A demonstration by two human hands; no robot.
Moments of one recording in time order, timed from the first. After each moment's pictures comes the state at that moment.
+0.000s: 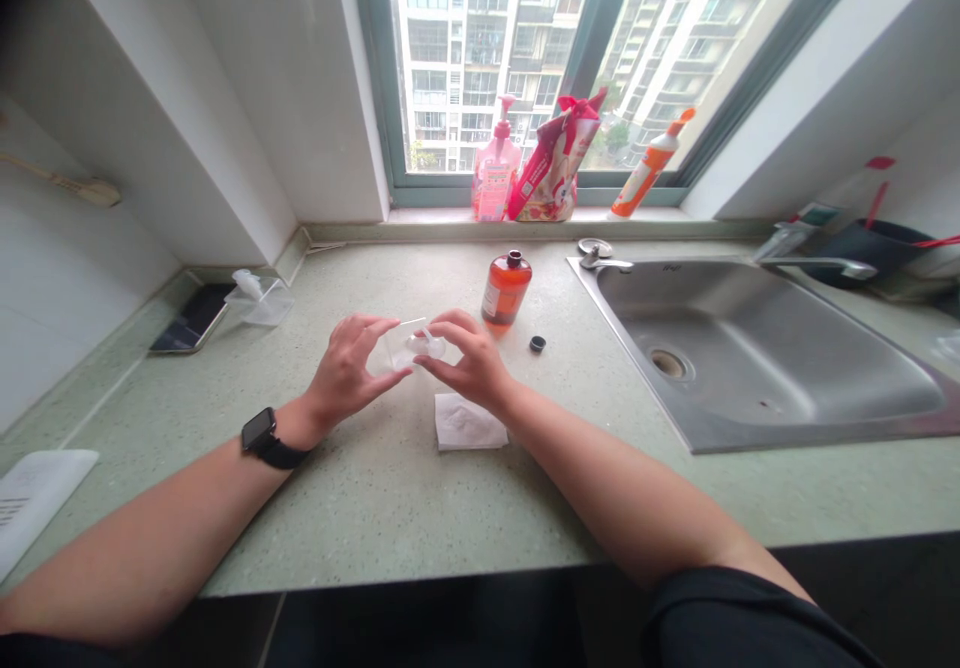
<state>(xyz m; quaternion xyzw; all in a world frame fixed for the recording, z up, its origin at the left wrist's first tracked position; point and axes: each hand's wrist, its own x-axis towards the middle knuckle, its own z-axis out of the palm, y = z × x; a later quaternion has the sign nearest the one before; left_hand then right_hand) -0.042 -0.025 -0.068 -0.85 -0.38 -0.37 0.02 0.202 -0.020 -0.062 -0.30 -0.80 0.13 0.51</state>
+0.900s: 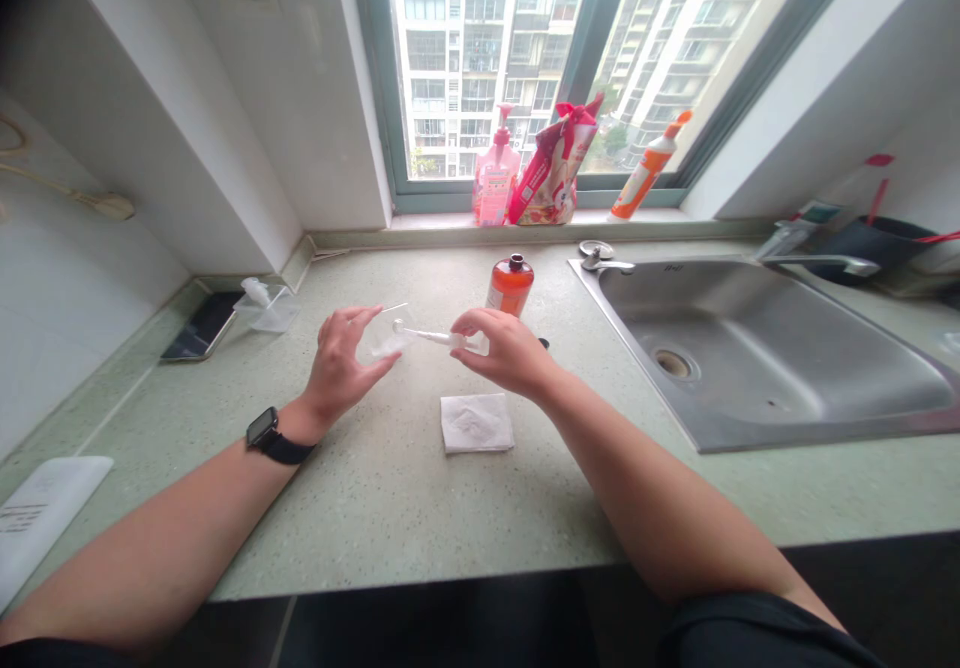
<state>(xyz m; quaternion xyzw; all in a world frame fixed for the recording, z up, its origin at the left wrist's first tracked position) -0.055 -0.016 -0.066 -0.80 -0.46 -0.39 0.02 0.245 -0.020 -0.023 -0.41 -0.83 0.13 0.35</state>
